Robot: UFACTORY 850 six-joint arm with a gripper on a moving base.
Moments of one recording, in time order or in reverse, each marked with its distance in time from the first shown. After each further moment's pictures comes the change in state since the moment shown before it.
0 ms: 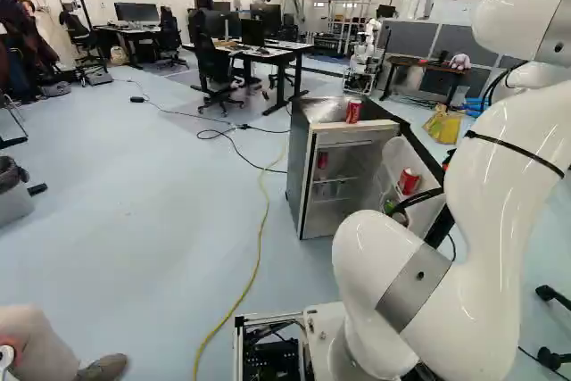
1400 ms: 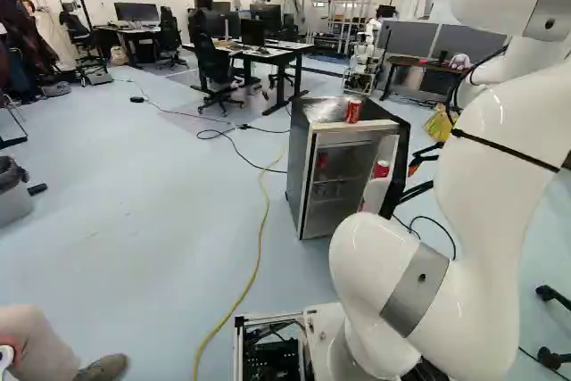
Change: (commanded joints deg) arm 7.6 9.1 13.7 0.0 0.0 0.0
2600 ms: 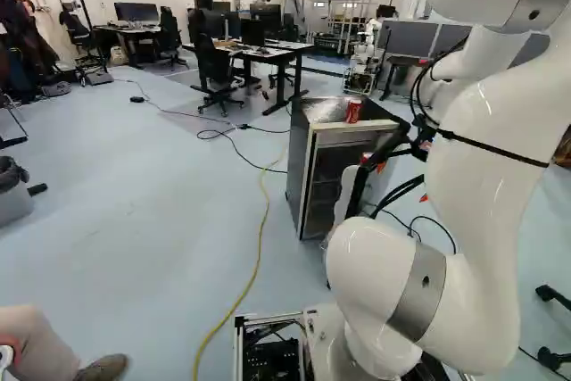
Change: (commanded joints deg) arm 10.5 3.1 4.4 0.0 0.0 0.0
